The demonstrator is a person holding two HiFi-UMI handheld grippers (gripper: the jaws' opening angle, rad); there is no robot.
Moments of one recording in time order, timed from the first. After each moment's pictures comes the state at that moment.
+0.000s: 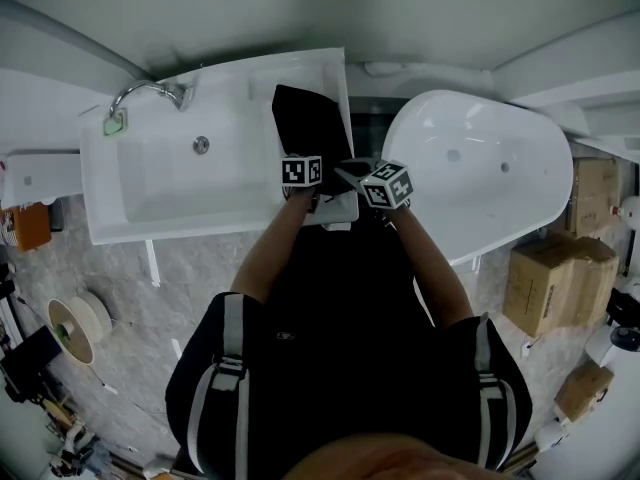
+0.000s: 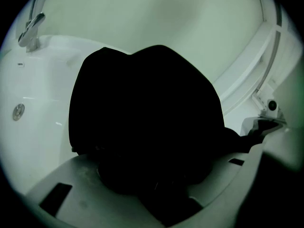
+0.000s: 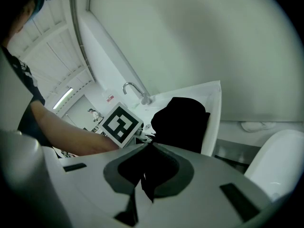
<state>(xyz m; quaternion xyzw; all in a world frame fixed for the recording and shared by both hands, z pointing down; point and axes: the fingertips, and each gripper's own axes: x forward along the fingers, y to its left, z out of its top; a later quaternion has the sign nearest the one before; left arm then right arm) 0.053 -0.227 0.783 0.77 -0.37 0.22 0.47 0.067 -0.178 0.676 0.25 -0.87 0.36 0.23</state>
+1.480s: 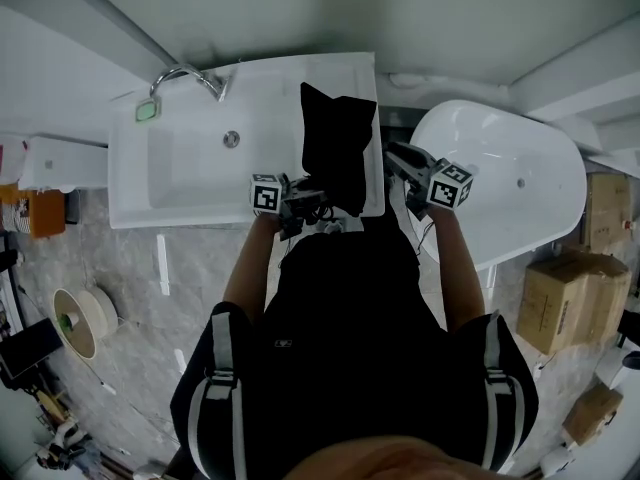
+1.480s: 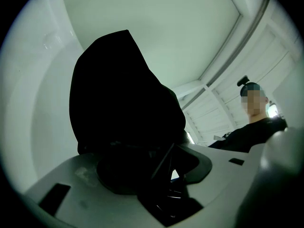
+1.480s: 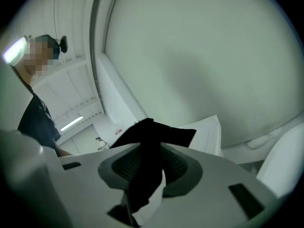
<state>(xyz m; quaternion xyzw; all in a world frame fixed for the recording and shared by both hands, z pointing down) -0.008 -0.115 0.616 0.85 0.00 -0.08 0.52 0.108 -0.188 0.582 0.28 -0.90 0.32 0.00</state>
